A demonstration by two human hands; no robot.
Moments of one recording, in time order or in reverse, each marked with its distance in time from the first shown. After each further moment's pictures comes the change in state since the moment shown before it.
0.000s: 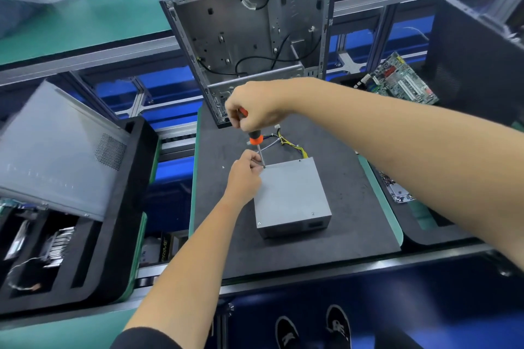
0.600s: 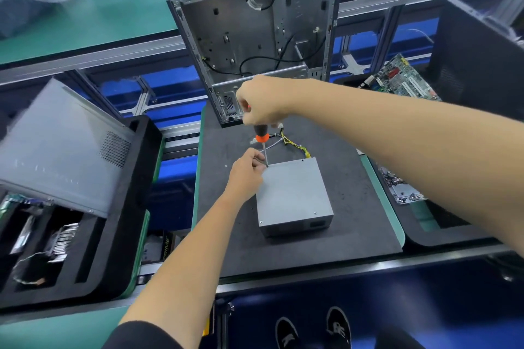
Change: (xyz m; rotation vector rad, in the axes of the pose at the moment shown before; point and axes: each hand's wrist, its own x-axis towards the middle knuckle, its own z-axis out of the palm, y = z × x) left_hand -0.004 0.009 -0.009 0.045 -0.036 -0.012; right_hand -0.002 -0.002 0.001 -0.090 0.081 0.140
